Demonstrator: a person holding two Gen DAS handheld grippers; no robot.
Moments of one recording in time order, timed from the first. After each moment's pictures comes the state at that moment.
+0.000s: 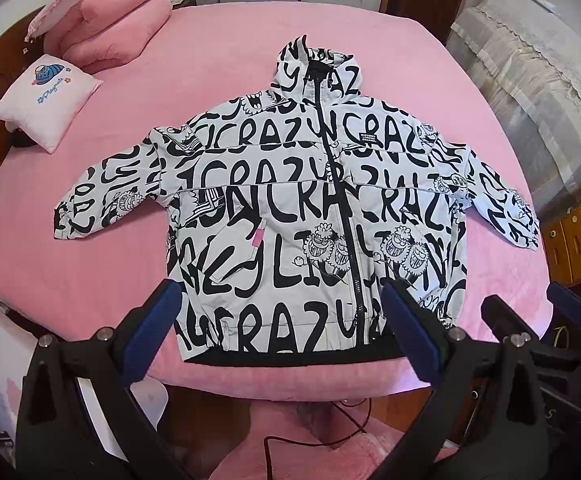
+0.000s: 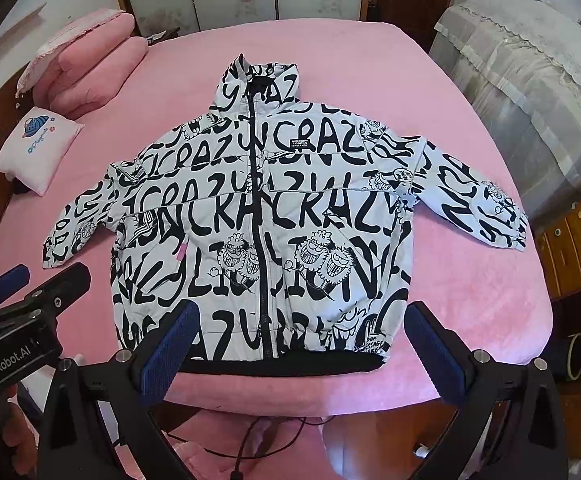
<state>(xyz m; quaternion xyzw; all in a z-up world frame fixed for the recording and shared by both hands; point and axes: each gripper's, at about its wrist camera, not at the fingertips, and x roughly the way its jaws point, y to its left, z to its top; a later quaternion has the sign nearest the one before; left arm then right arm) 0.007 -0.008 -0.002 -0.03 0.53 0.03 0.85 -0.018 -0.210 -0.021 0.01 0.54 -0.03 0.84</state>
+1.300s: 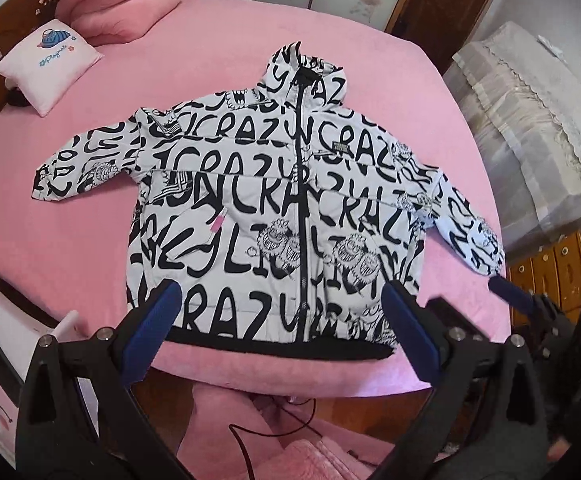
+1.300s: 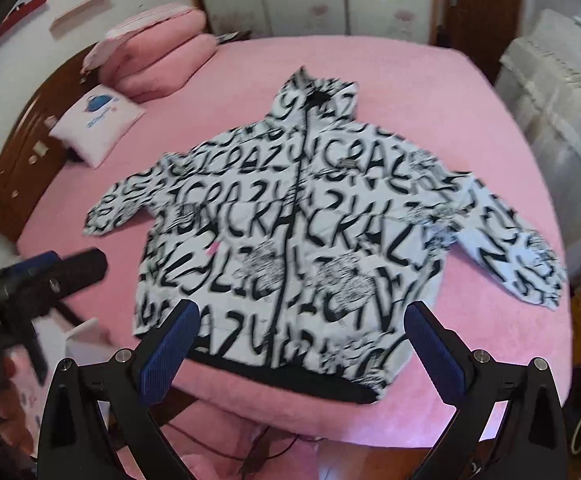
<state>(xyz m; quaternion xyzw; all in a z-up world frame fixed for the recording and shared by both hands) -0.024 -0.040 0.013 -0.11 0.52 0.02 0.85 -0.004 -0.242 -0.018 0.00 0.51 0.12 0.85</state>
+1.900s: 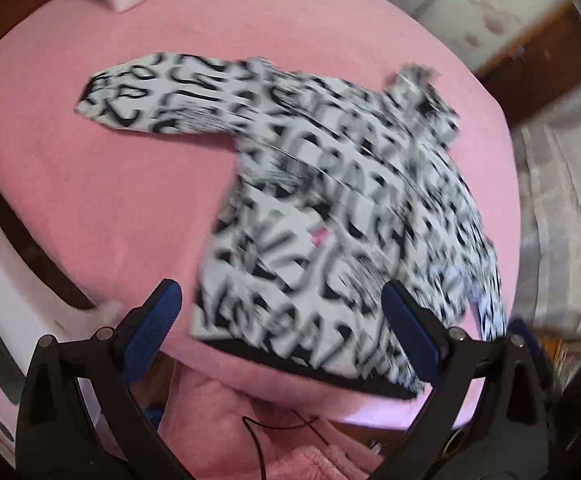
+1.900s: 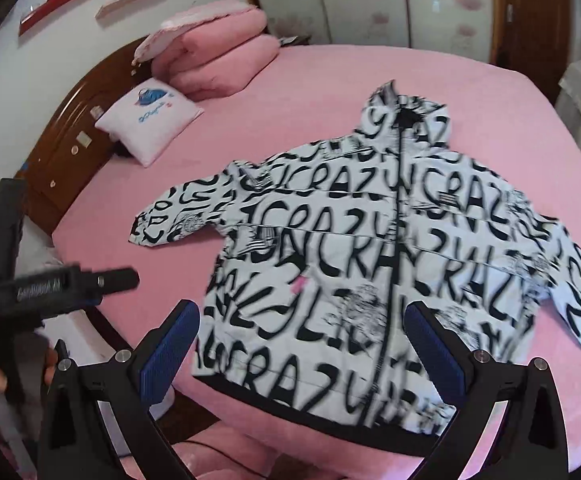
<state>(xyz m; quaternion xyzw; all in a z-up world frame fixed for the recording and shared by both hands) 0.012 0.213 -0.065 -0.28 0.54 0.12 0.78 0.060 -0.090 -0.043 -0.02 0.50 0.19 0.85</state>
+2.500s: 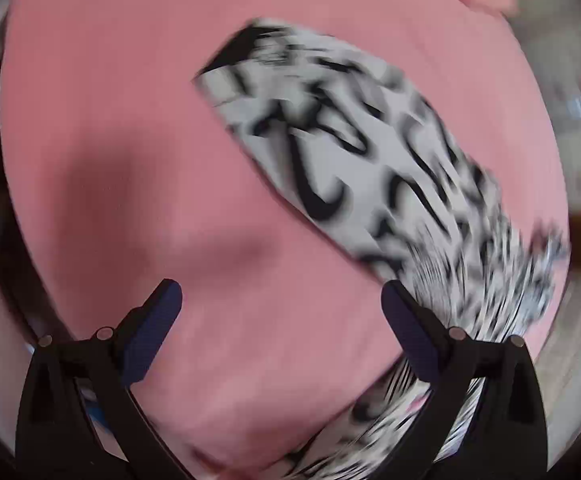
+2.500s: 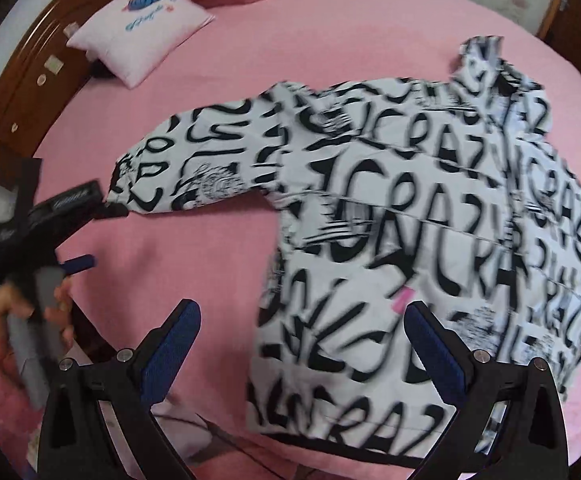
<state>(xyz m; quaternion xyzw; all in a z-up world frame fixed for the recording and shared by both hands) 0.058 0.525 -0.268 -0.48 0.53 0.30 0.64 0.140 0.129 -0.166 -0.09 0.62 0.19 0.76</state>
